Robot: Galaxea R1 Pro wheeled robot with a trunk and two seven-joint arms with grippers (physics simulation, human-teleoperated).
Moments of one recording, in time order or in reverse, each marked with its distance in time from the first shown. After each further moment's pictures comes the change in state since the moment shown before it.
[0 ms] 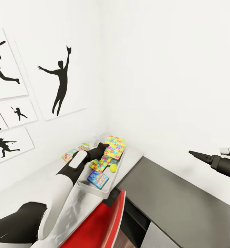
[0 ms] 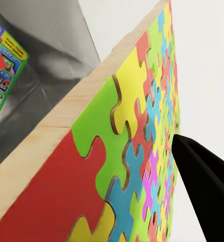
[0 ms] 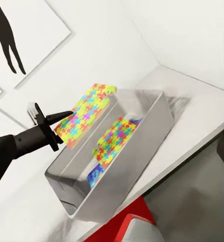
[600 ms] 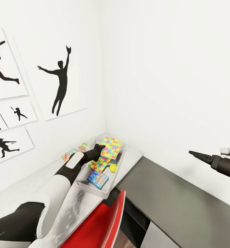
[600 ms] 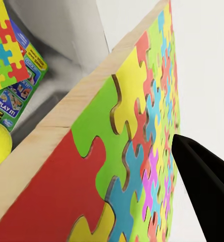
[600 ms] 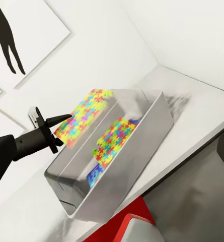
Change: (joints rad) left arm 0.000 0.019 0.059 0.034 0.007 -0.008 0.001; right arm 0.000 -0.001 0.000 0.000 0.000 0.000 0.000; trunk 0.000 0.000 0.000
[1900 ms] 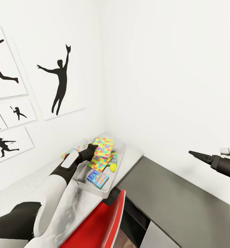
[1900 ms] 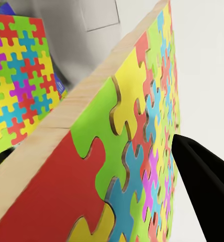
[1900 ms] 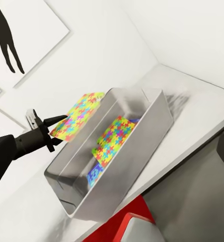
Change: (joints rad) left arm -0.001 0.034 0.047 0.003 -0.002 -0.082 0.053; right arm 0.000 0.001 0.001 0.000 -0.001 0.000 0.000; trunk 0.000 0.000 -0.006
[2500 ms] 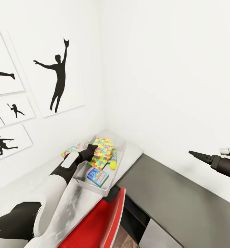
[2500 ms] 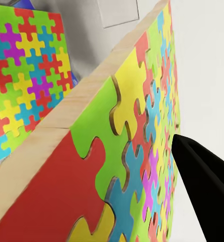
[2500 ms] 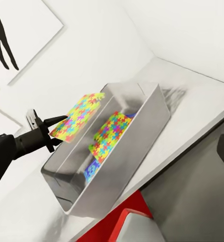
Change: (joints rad) left arm 0.000 0.000 0.001 0.000 0.001 0.000 0.011; right arm 0.000 -0.001 0.001 0.000 0.000 0.000 0.000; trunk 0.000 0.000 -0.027
